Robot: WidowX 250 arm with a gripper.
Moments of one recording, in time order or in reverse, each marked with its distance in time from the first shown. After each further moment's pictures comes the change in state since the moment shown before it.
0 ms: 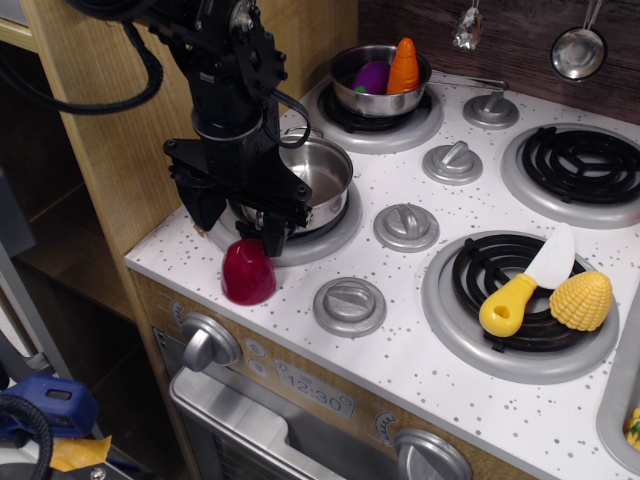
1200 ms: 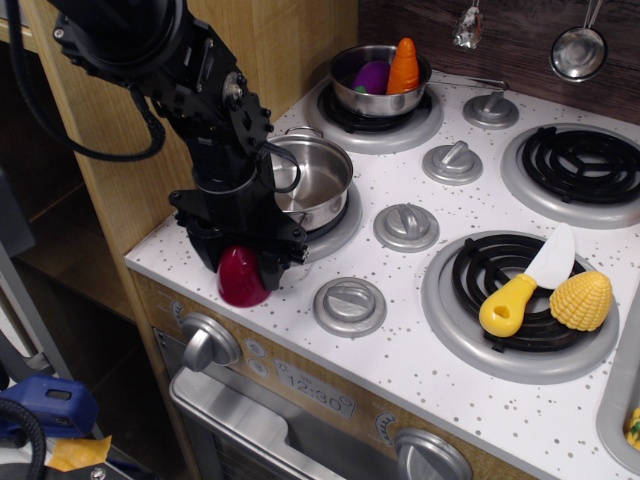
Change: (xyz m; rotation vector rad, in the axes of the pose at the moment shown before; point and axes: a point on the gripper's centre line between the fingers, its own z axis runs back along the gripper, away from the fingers) arm -0.011 0.001 -0.042 -0.046 0.030 0.048
